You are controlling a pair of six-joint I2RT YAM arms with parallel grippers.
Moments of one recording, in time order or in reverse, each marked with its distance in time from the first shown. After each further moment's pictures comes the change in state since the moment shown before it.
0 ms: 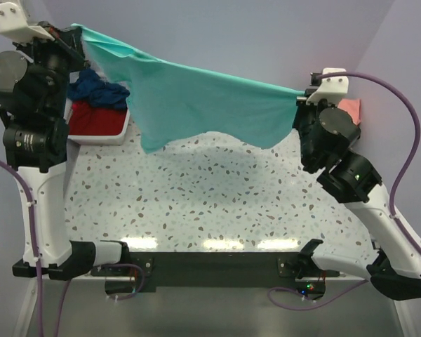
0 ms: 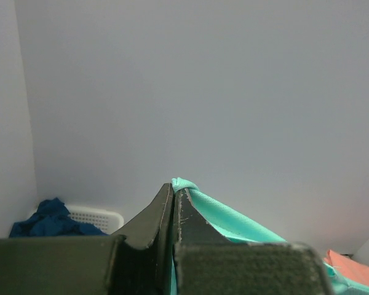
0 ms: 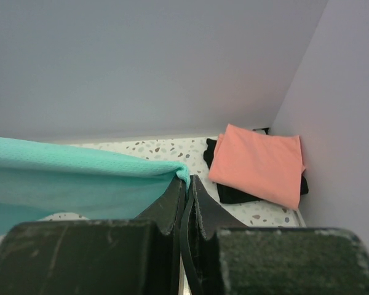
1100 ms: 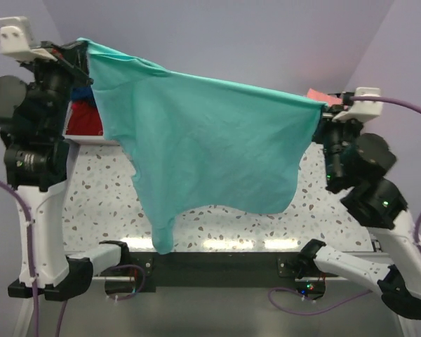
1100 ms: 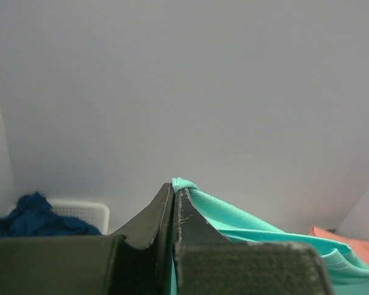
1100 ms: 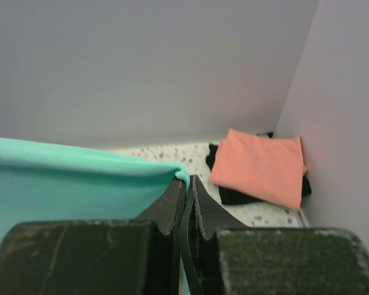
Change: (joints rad) left arm -0.002 -0.158 -0.161 0.064 0.085 -0.007; right arm 0.000 -0.191 -0.060 0.003 -0.076 -0.014
